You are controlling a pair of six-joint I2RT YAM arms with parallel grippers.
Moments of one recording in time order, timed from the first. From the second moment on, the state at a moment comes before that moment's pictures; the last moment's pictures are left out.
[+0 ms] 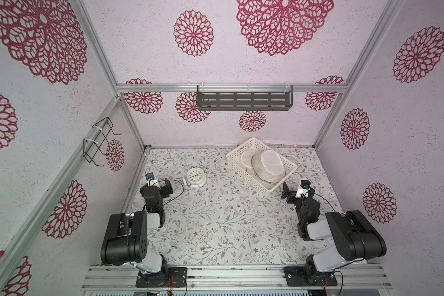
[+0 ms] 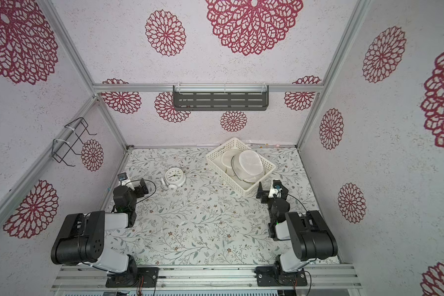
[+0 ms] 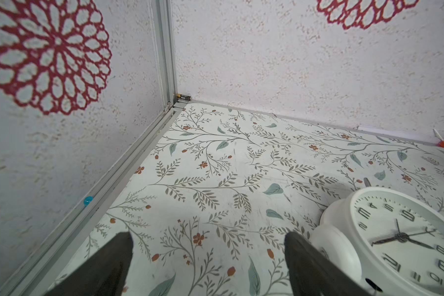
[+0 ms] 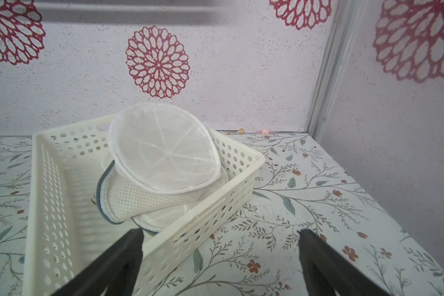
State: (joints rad) left arm 0.13 1.55 0.41 0.87 -0.17 -0.08; right arm 0.05 1.55 0.21 1.28 0.09 -0.02
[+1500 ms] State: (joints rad) left arm 0.13 1.52 0.41 0.85 -0.16 -0.08; right arm 0.07 1.37 0.21 1.13 0.04 -0.04
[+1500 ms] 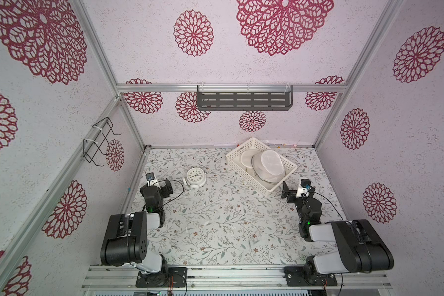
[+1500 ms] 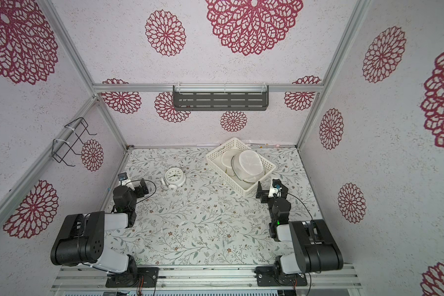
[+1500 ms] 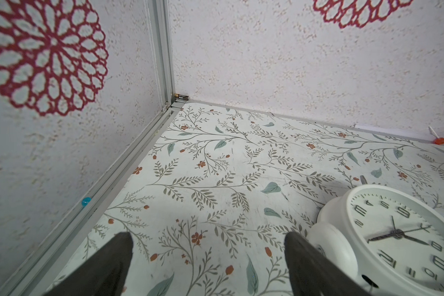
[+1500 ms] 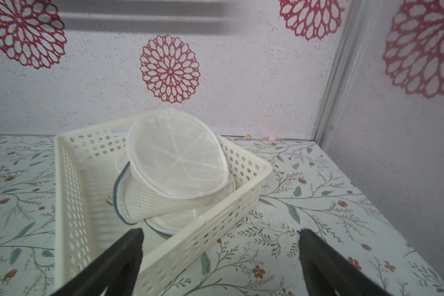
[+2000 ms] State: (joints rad) left arm 0.12 1.12 0.55 0.45 -0.28 -0.28; right arm 0.12 1.13 0.63 0.25 0.08 0.29
